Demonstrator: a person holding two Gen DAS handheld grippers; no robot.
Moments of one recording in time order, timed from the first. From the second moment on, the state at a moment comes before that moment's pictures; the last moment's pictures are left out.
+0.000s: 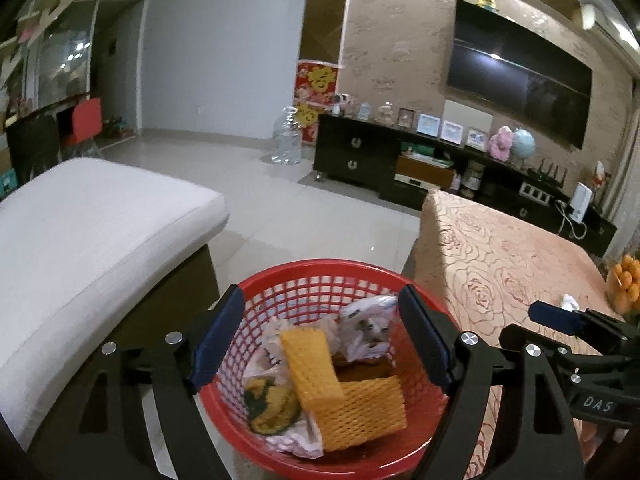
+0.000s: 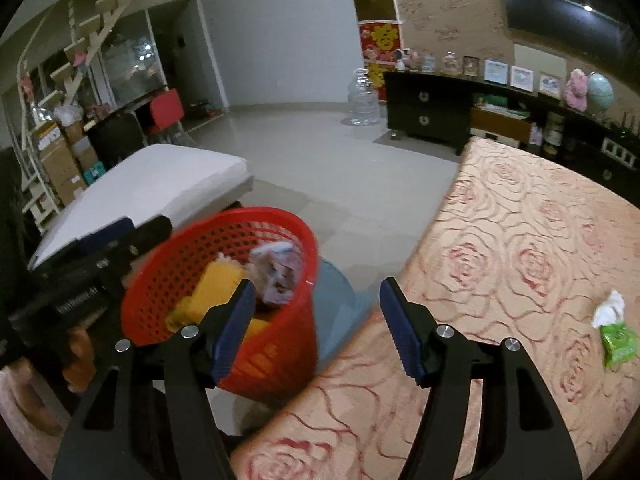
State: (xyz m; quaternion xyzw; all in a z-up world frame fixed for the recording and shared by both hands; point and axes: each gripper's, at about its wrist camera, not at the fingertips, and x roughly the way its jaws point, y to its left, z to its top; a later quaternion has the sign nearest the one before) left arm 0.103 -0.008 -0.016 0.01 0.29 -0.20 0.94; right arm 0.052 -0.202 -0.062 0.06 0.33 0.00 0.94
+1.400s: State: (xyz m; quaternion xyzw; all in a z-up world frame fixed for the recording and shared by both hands) left arm 0.068 -0.108 -0.028 0.09 0.28 -0.27 0.92; right arm -0.081 -0.441 -0.099 0.15 0.32 -0.27 0.90
